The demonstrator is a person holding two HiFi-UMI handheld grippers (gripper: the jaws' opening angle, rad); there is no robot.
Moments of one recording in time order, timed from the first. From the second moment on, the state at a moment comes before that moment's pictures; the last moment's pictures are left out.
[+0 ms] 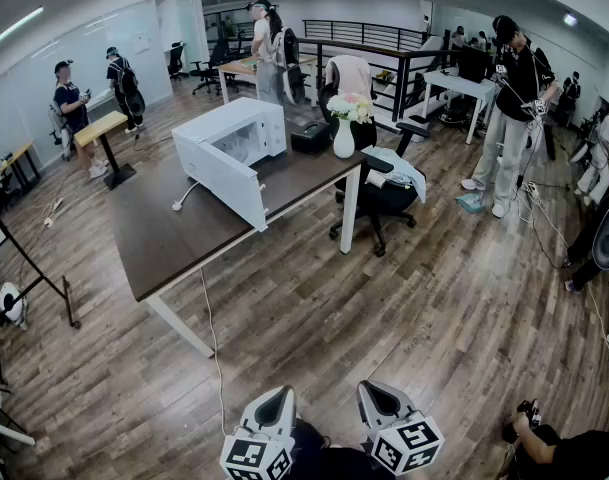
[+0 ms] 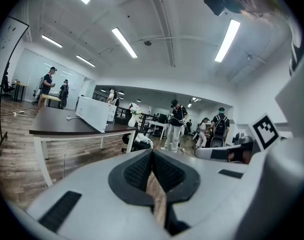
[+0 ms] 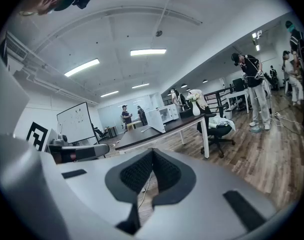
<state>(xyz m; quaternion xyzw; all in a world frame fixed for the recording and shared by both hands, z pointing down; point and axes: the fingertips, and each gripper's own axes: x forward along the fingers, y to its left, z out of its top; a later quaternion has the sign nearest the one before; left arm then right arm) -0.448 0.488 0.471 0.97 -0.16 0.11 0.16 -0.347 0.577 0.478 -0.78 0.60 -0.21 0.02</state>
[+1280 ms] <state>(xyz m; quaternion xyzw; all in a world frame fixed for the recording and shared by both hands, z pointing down) -0.349 0.376 0.474 0.96 -0.19 0.10 0.16 -0.240 0.478 0.489 -0.79 0.58 -0.22 -0.01</state>
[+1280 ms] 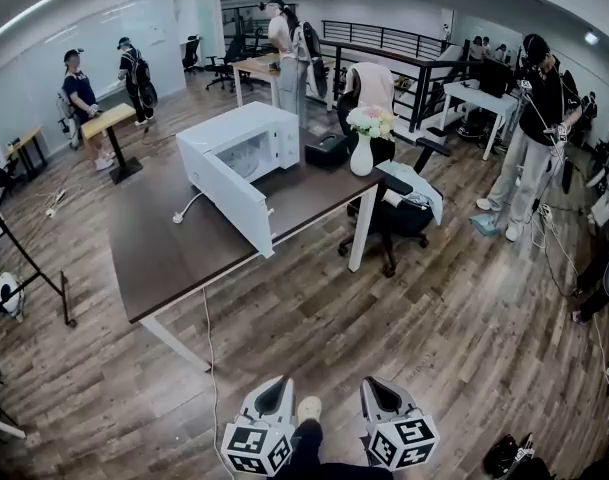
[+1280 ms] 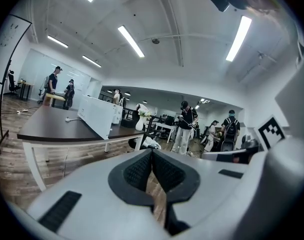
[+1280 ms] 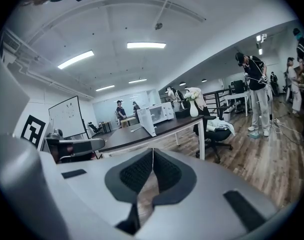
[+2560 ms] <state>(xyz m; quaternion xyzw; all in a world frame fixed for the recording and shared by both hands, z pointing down) -0.226 0.149 0.476 0.96 -0.22 0.09 0.15 -0.110 0.253 0.501 -0.78 0.58 -0.24 -0.02</state>
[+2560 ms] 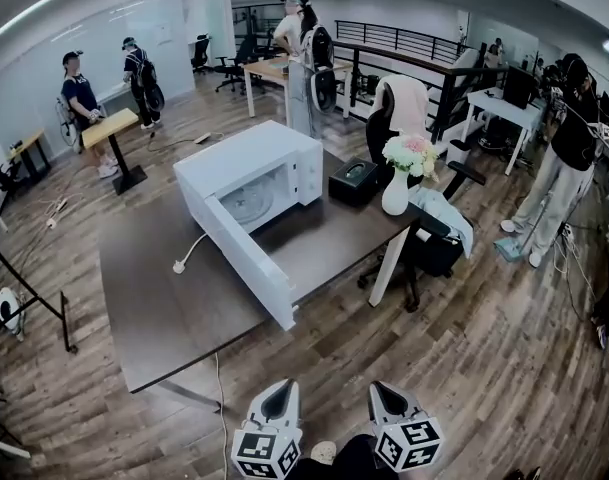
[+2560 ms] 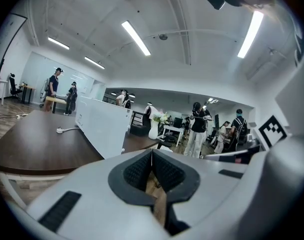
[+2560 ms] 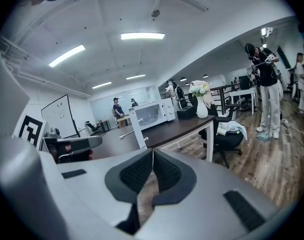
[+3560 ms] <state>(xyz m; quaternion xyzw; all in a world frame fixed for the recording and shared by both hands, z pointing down) -0.144 0.133 0.491 0.96 -0.18 0.10 0.16 -0.050 0.217 0.519 -0.77 0.58 -0.26 -0.03</state>
